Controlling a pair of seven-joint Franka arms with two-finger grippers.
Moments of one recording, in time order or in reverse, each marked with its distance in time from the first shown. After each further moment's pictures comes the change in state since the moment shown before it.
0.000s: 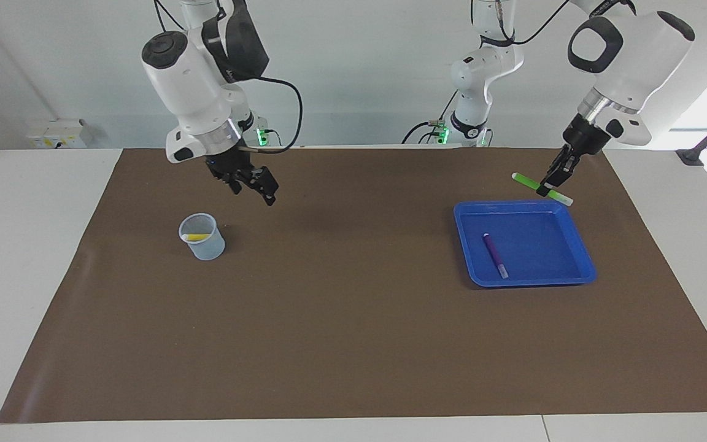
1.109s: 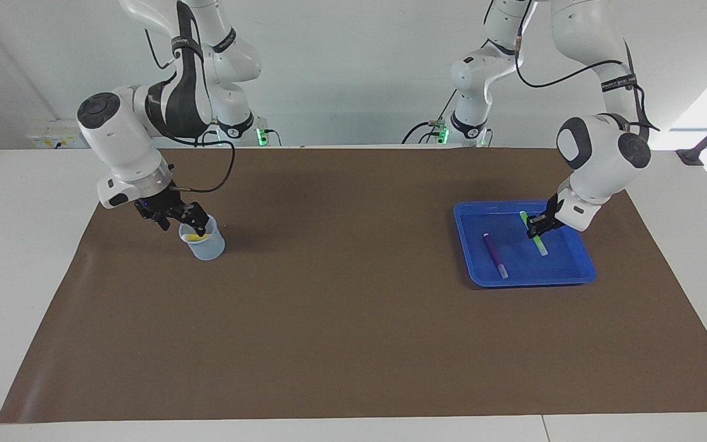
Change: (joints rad) left arm -0.041 0.378 -0.008 -0.058 0.366 0.207 0.512; right arm -0.006 0.052 -0.211 -0.262 -0.085 0.317 -0.394
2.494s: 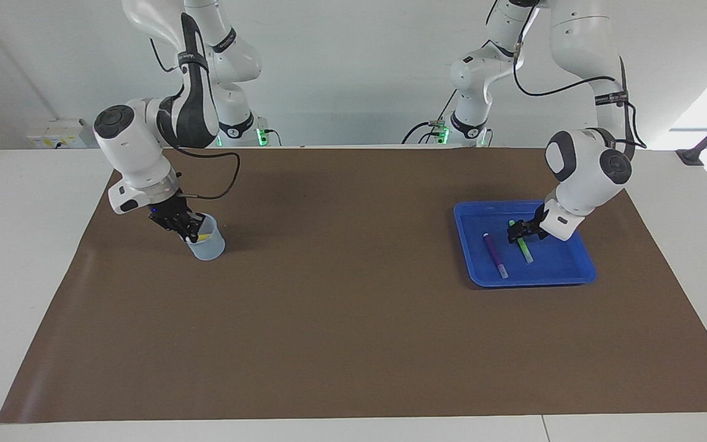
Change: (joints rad) left arm -0.001 0.010 0.002 -0.016 0.017 0.004 0.003; right arm -0.001 -0.004 -0.006 -0.033 -0.001 0.038 -0.008
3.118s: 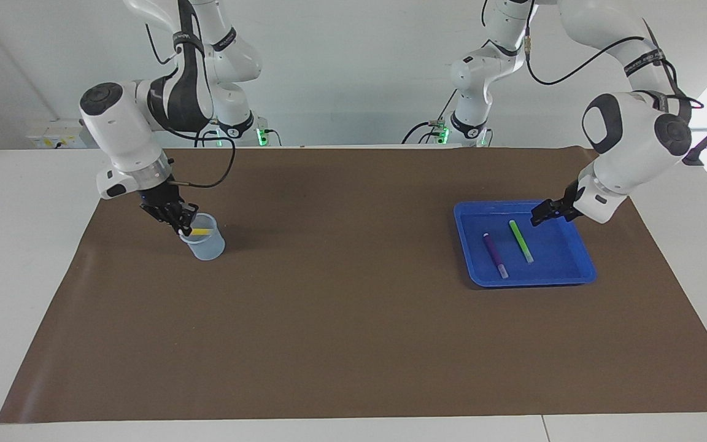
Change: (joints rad) left arm -0.002 -0.042 -0.007 0.343 -0.008 -0.427 -0.045; right arm 0.001 -0.089 0.002 0.061 0.000 -0.089 0.039
